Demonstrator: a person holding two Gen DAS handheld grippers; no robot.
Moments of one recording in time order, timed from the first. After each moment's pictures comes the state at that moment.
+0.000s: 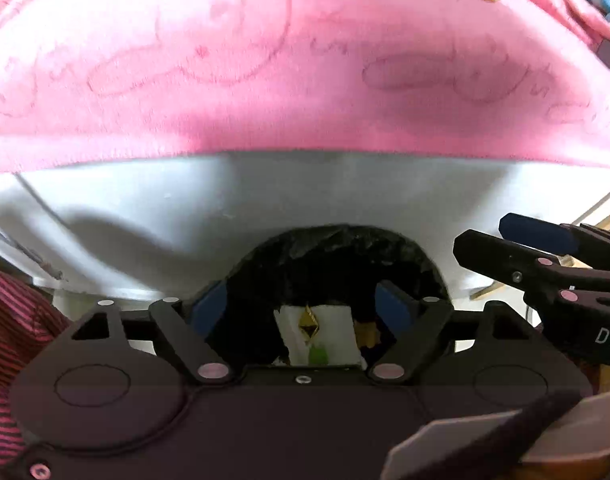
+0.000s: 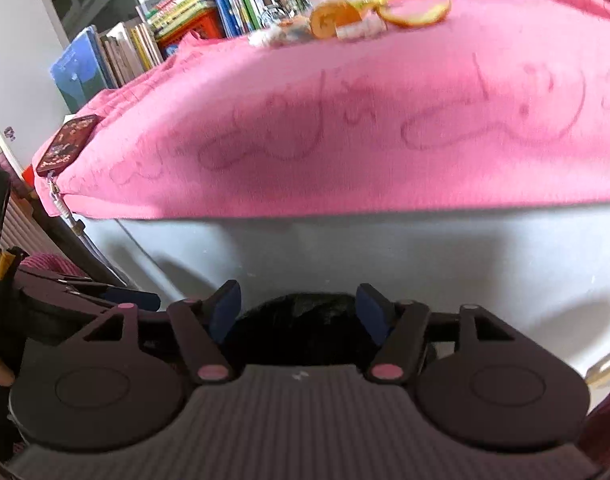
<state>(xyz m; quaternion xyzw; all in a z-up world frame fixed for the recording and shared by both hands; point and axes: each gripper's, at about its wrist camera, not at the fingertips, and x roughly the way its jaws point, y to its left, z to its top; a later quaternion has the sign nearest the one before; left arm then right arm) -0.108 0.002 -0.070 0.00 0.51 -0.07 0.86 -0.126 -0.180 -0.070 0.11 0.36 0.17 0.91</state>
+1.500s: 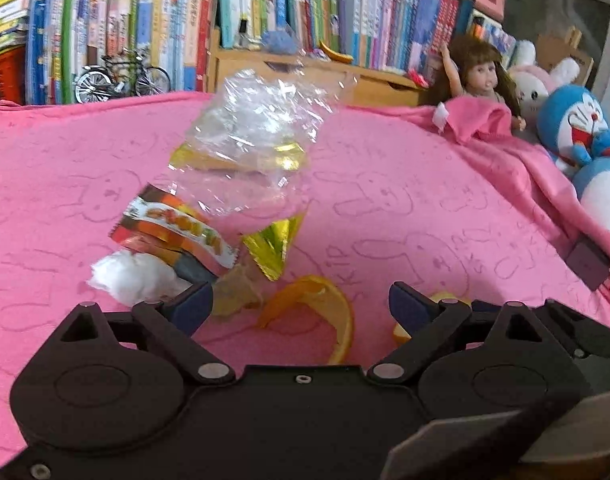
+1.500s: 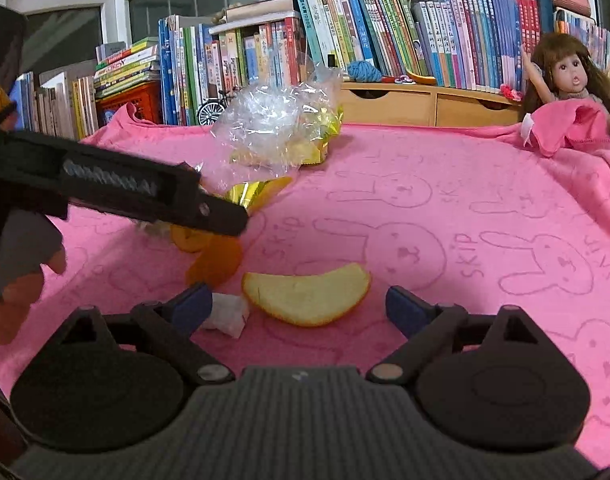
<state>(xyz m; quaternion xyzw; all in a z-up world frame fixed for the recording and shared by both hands) 0.142 -0.086 0.027 -0.02 0.36 -0.17 0.92 0.046 -0.233 -0.003 0.02 0.28 0.11 0.95</state>
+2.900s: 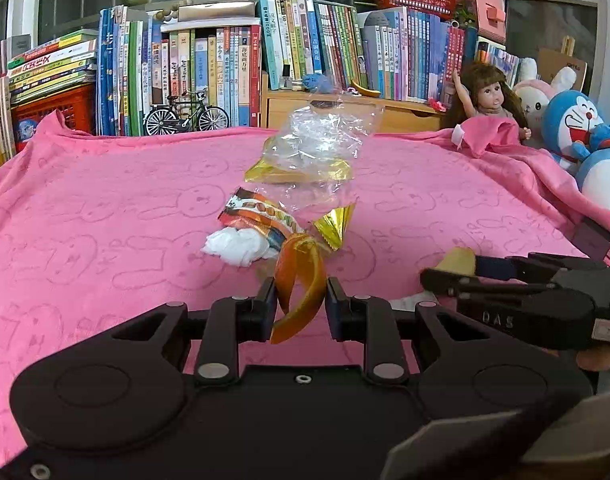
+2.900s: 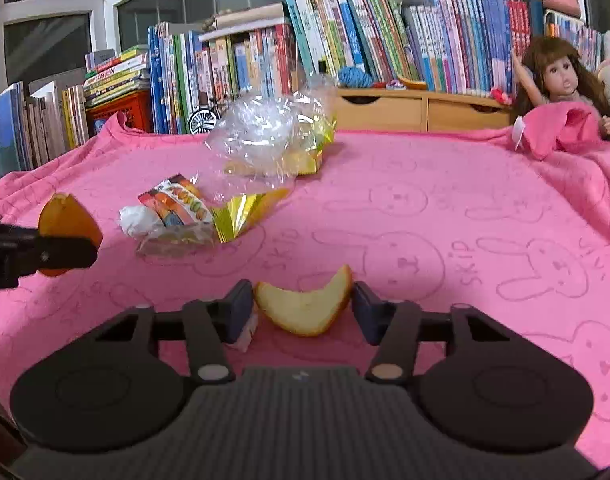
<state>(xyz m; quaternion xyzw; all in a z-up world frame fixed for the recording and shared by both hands) 0.041 -0.032 0.055 0.00 0.29 -0.12 0.95 0.046 -0.223 0.008 0.02 0.26 0.08 0.96</state>
